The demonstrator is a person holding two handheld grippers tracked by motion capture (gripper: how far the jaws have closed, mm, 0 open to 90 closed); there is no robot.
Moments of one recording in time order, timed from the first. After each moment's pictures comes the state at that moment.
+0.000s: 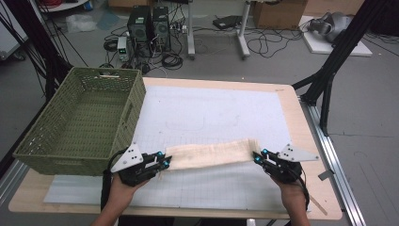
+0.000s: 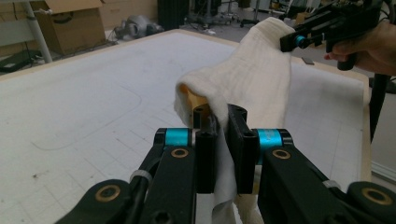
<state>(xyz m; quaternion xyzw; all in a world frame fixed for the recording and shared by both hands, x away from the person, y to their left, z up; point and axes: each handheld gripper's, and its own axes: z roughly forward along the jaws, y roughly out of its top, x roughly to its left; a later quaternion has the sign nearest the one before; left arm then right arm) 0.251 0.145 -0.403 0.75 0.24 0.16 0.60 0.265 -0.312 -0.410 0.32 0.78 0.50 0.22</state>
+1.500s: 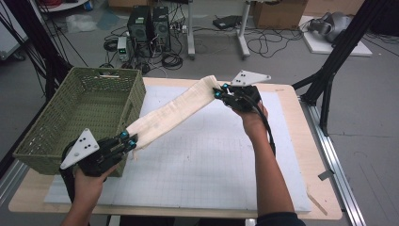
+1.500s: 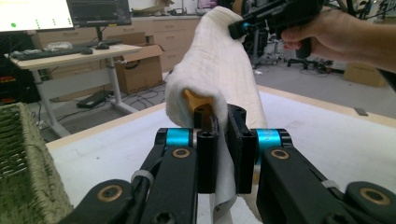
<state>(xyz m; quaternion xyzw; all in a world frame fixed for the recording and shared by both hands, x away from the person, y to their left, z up) 0.242 0.209 -0.347 0.68 0.27 0.27 0.62 0.406 -0.188 -0.286 0.22 0.80 0.49 0.27</state>
